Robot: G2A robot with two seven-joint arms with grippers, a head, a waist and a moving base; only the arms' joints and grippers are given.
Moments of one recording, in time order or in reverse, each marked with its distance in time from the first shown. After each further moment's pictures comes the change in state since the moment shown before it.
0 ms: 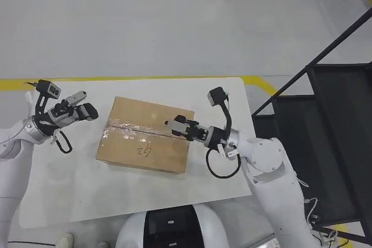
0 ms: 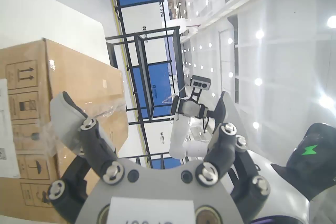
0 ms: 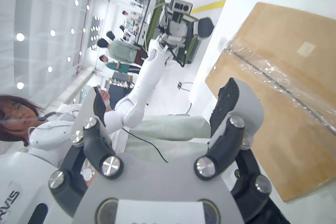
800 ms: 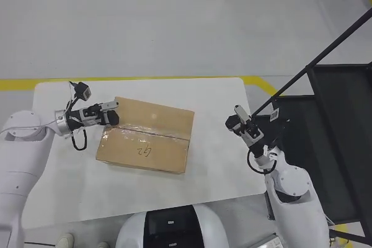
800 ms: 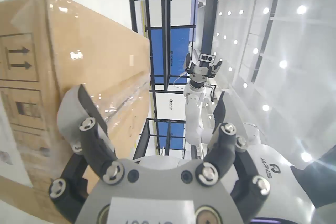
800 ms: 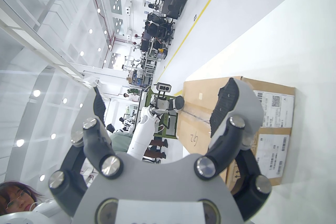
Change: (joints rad) left arm -0.251 -0.070 0.285 0.284 0.156 -0.014 -0.093; right arm -0.276 0.018 0.236 0.026 0.090 -0.099 -0.373
